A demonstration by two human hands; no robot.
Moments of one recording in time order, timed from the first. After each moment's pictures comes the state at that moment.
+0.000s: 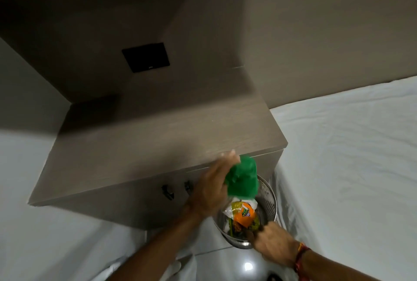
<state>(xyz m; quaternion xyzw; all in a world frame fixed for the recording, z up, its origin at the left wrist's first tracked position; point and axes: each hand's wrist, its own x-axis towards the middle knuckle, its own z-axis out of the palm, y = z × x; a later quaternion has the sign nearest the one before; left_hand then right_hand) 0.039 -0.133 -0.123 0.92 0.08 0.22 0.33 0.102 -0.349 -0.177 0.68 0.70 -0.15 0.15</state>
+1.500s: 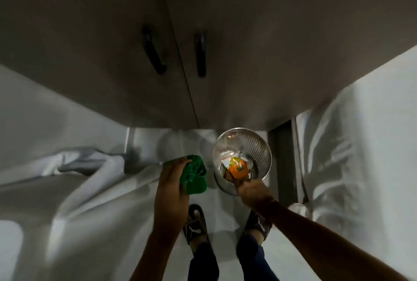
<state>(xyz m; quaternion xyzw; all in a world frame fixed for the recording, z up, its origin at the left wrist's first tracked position) -0.173 -0.207 -0.456 0.76 0.49 0.13 0.40 0.035 -0.345 -0.562 0.71 0.70 -0.09 0.01</state>
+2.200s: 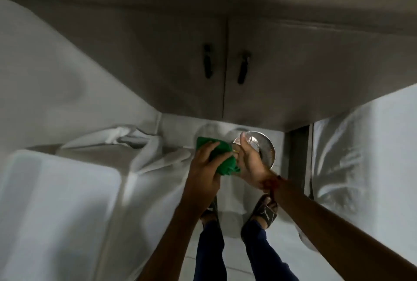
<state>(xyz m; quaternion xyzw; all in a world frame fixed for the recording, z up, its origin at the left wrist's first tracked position) -0.170 -0.208 -0.362 0.83 0.41 0.08 0.37 -0.006 -0.247 -0.412 0.50 -0.01 -0.73 -0.46</state>
